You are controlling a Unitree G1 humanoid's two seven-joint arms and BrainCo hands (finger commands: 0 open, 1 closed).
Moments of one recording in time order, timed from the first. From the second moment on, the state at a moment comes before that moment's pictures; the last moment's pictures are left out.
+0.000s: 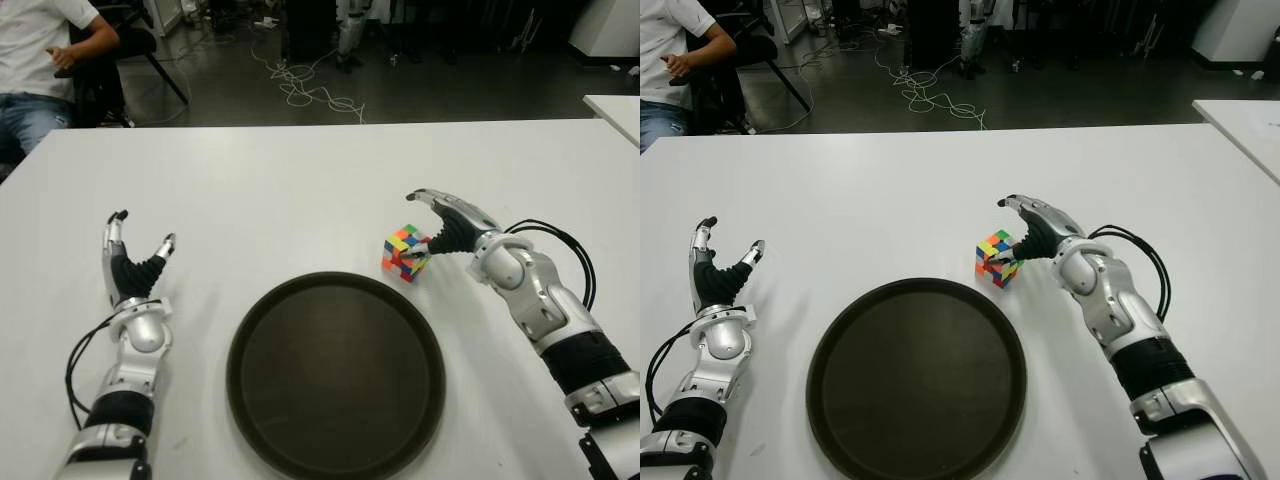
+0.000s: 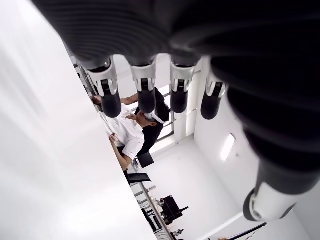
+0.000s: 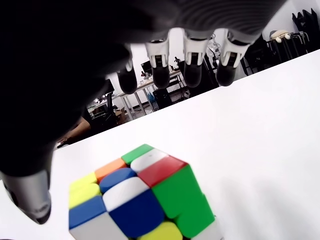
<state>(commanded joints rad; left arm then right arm) -0.33 0.22 0.11 0.82 0.23 -0.37 0.56 -0.49 -0.40 0.31 0.39 -0.56 0.00 0.19</state>
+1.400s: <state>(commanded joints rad) -0.33 0.22 0.10 0.82 0.25 -0.39 0.58 -0.50 -0.38 0.37 0.42 -0.61 -0.08 0.16</state>
